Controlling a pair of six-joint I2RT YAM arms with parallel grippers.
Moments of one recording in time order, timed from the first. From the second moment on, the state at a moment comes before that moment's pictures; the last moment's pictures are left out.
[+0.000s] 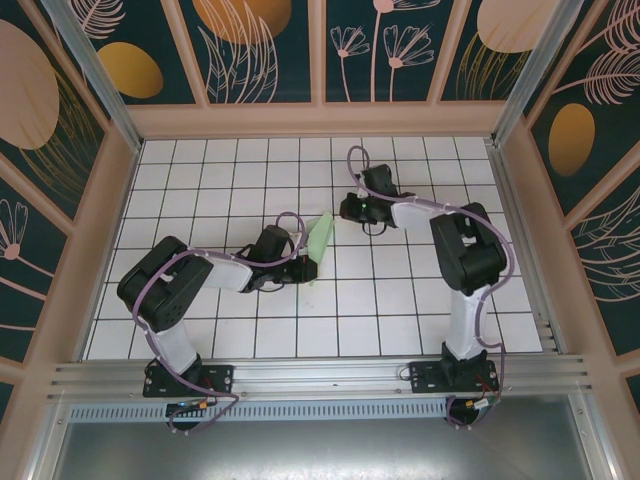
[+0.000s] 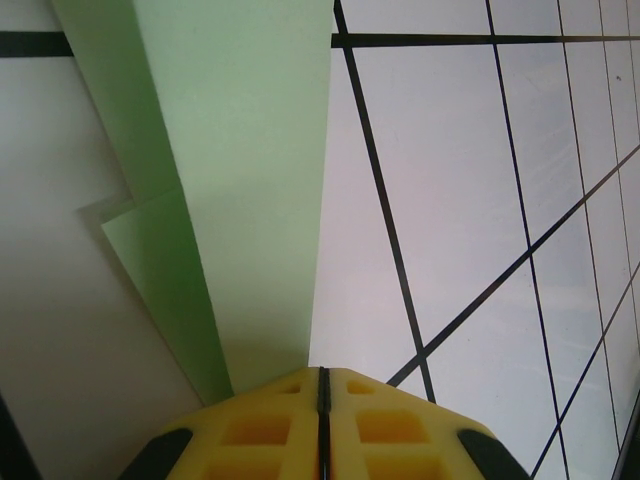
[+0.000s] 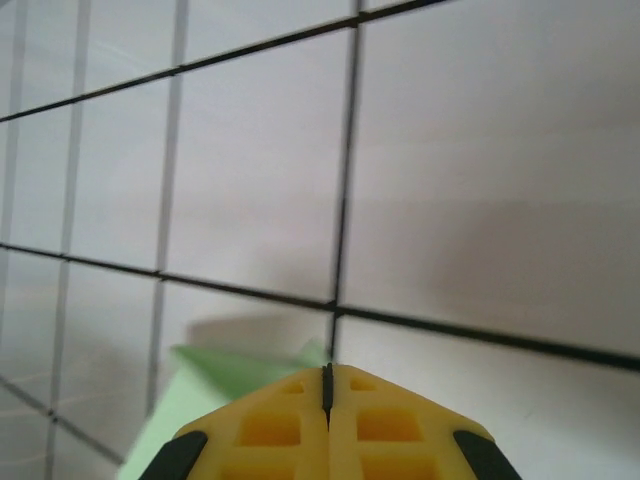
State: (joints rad) left arm -0.64 1.78 0.67 0.32 0.46 -0.68; right arm 0.44 1.94 1.21 -0.09 -0.32 0.55
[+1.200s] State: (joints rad) left arm -0.64 1.78 0.67 0.32 0.46 -0.68; right arm 0.66 1.95 1.01 0.08 -0.40 0.70
